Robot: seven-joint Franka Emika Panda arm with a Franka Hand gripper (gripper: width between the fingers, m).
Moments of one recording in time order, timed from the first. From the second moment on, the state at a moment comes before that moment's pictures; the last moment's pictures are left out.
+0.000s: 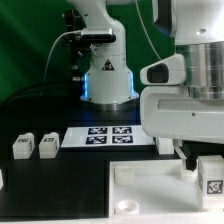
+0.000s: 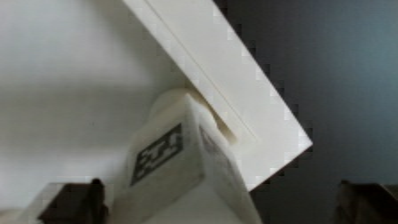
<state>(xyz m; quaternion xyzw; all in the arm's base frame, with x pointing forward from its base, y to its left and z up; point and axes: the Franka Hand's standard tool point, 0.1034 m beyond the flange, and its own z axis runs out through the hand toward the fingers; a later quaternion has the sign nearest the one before) 0.635 0.125 0.077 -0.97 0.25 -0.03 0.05</state>
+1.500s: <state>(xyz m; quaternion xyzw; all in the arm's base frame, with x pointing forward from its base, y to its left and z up) 0.637 0.115 0.073 -0.72 0.69 0.06 0.03</state>
